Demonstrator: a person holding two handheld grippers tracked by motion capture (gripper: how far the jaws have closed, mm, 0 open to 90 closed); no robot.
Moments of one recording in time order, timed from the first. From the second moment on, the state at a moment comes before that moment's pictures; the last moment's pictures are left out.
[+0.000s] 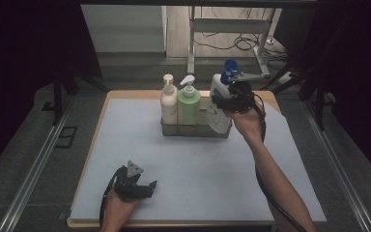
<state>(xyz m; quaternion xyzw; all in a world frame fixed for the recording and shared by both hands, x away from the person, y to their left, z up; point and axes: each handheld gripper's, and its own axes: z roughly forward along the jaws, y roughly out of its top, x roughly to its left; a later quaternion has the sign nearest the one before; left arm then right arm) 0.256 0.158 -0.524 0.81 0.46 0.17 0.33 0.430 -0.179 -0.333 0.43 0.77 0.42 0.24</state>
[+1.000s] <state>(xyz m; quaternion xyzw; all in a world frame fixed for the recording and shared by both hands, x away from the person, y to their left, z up) 0.256 0.158 -0.524 0.81 0.46 0.17 0.33 0.473 -0.171 -0.346 0.46 0.74 0.41 0.25</state>
